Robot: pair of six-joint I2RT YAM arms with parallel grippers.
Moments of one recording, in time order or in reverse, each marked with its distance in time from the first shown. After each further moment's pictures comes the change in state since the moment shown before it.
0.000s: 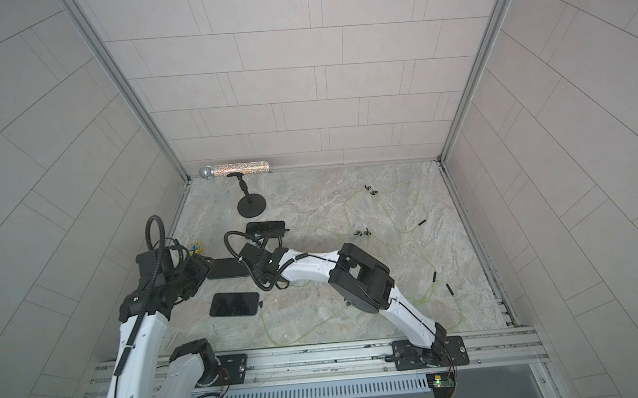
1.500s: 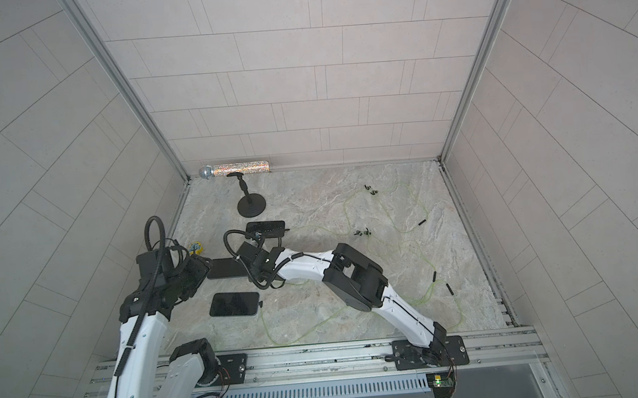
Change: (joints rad) left arm 0.000 -0.005 -0.006 -0.002 -0.037 -0.001; right arm 0.003 0.076 0.090 -0.005 -0.043 0.123
